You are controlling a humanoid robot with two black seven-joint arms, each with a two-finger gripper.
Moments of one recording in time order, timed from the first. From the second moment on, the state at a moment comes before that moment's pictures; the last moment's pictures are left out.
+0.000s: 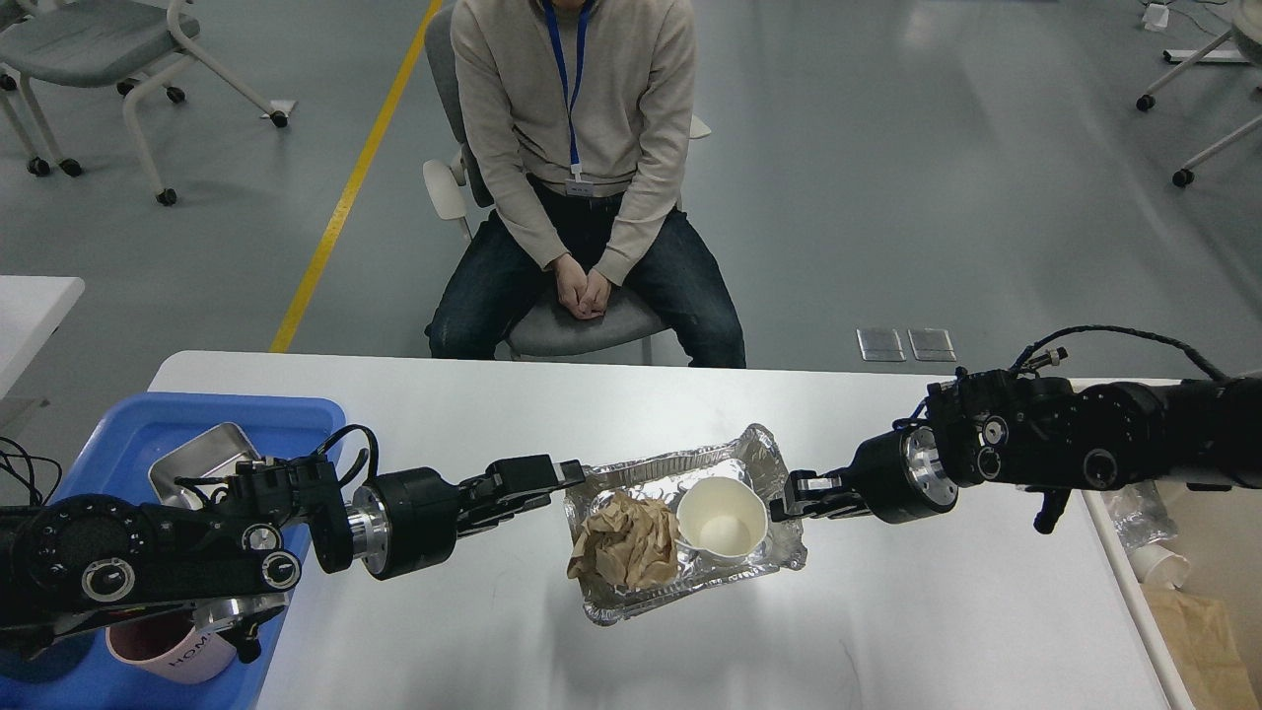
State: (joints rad) left arm -1.10 0.60 0.35 -1.58 0.54 0.15 -0.24; right arm 1.36 -0.40 -0.75 1.22 -0.50 0.29 0.35
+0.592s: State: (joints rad) left arm -0.83 0.65 -0.18 -1.45 0.38 0.19 -0.26; right arm 1.34 -0.43 -0.75 1.19 -0.50 0.29 0.36
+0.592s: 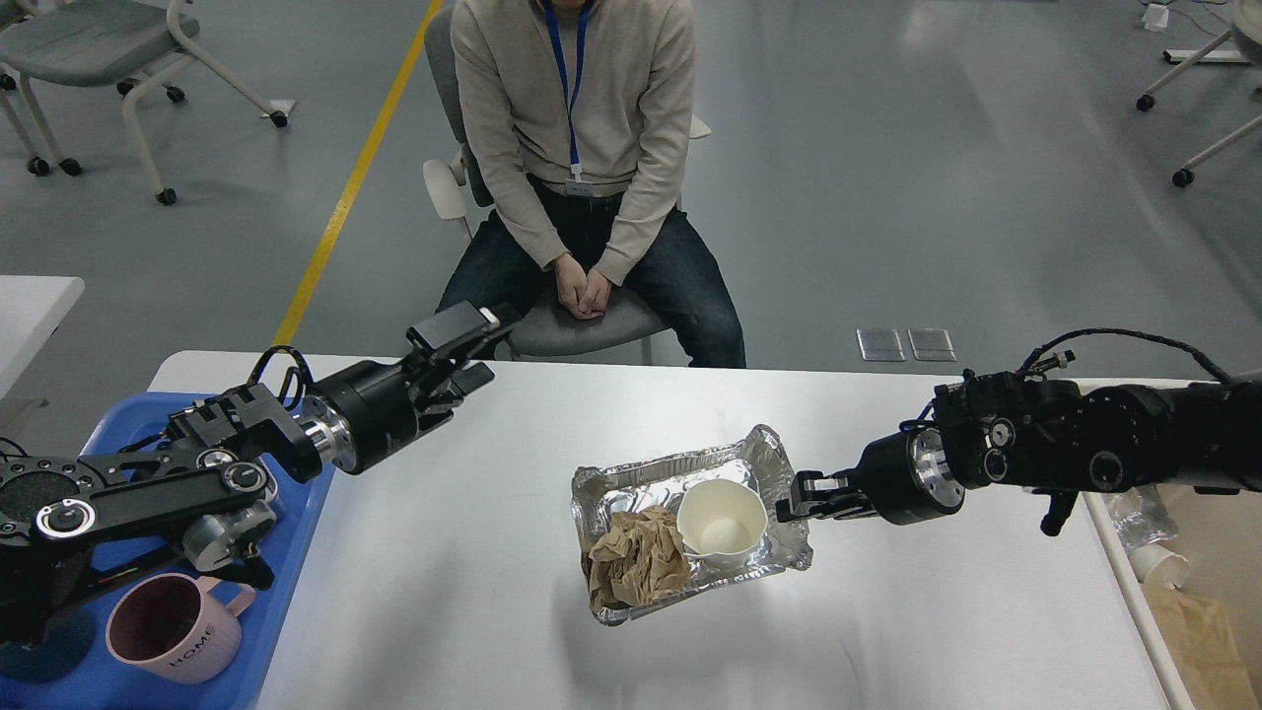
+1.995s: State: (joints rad) left arm -0.42 0.53 -0.60 -1.29 0.37 0.17 -0.26; right arm 1.09 -0.98 -0.73 0.94 -0.11 0.30 0.37
